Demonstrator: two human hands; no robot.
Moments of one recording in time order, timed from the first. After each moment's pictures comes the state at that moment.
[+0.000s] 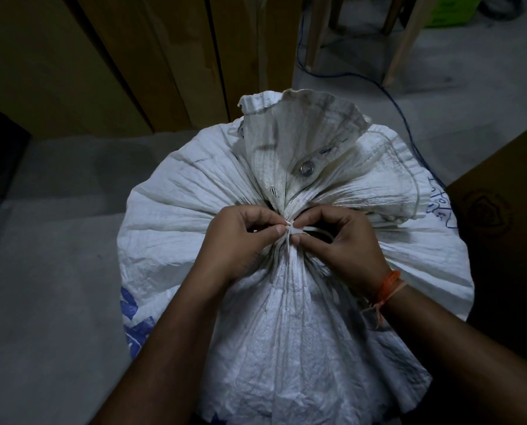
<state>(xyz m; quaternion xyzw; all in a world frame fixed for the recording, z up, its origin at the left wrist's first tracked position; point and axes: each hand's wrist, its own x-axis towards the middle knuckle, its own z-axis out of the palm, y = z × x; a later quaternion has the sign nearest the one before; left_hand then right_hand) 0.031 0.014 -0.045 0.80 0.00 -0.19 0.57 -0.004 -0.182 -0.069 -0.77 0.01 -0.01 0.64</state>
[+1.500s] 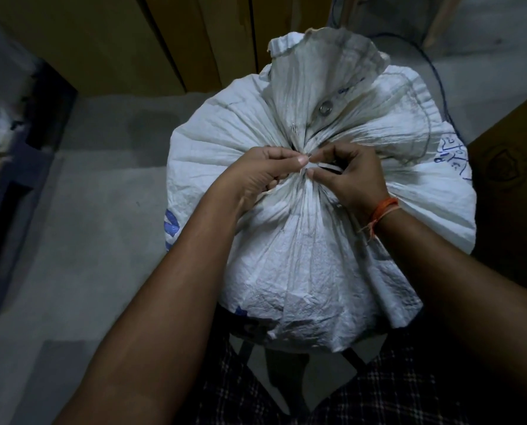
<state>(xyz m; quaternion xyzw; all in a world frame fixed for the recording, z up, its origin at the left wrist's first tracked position) 0.027 0.024 -0.036 0.70 0.06 -0.31 0.64 -0.007 -0.173 -0.062 -0.81 -0.01 -0.05 0.58</state>
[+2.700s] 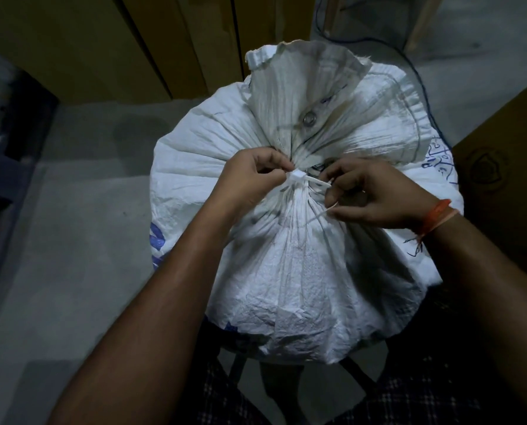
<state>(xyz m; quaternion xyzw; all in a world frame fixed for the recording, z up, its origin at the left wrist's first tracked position) 0.016 0.014 -0.023 0.82 -0.02 -0.17 0.55 -0.023 -0.232 -0.013 -0.90 -0.22 0.12 0.36</state>
